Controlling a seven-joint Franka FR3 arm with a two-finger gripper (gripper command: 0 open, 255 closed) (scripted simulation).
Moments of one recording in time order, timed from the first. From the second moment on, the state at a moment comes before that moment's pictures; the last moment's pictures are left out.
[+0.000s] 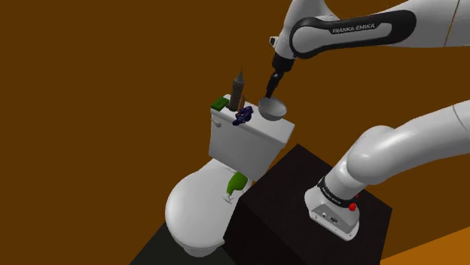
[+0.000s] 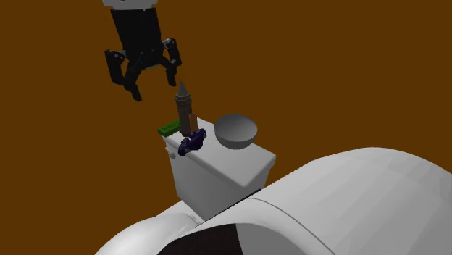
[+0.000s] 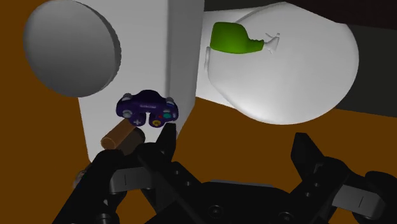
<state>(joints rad) -0.02 -0.48 -0.03 -2.48 -0.09 2.06 -0.34</state>
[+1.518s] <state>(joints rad) -0.06 0.40 -0.09 -2.13 -0.30 2.60 -0.55</state>
